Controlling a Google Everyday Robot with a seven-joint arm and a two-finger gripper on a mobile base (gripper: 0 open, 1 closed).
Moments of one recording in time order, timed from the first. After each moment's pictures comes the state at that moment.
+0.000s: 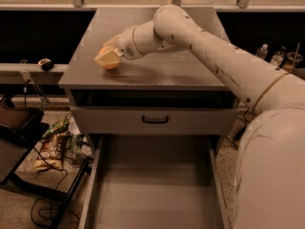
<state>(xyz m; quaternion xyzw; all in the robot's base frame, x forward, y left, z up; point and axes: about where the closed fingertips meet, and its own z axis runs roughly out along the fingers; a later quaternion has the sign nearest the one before) 0.735 0.143 0.875 -0.53 0.66 0.25 0.47</state>
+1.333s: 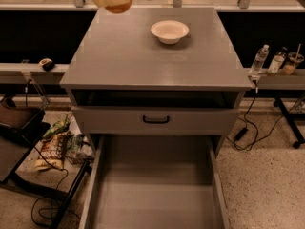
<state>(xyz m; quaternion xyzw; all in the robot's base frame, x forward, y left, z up) 0.590 0.078 1.107 -0.50 0.64 0.14 0.56</state>
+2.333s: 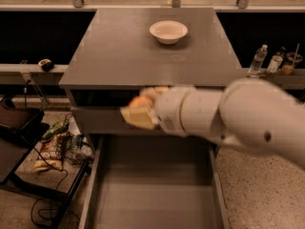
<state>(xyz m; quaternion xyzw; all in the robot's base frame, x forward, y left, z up) 0.488 0.028 0.887 -0.38 0.75 0.22 0.50</state>
